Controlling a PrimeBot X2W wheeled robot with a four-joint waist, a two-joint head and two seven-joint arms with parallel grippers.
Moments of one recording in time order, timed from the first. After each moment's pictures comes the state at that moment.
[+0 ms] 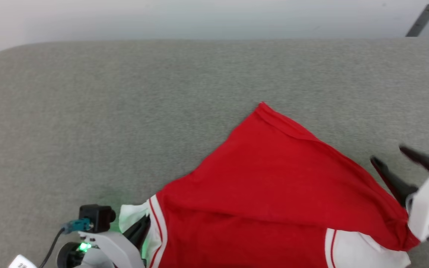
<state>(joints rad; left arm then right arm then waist) -0.38 0.72 -0.99 0.16 -1.23 0.19 -0.18 -0.16 -0.48 0.06 -0.30 0.53 0.13 0.69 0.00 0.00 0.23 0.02</state>
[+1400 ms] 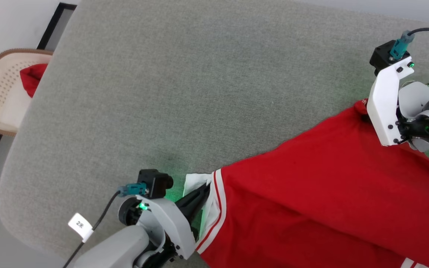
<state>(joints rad) -0.61 0.45 -1.06 0.44 -1.15 -0.03 -0.18 -1.06 -0.54 0.86 0.63 0.87 0.13 0.86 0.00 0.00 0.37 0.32</state>
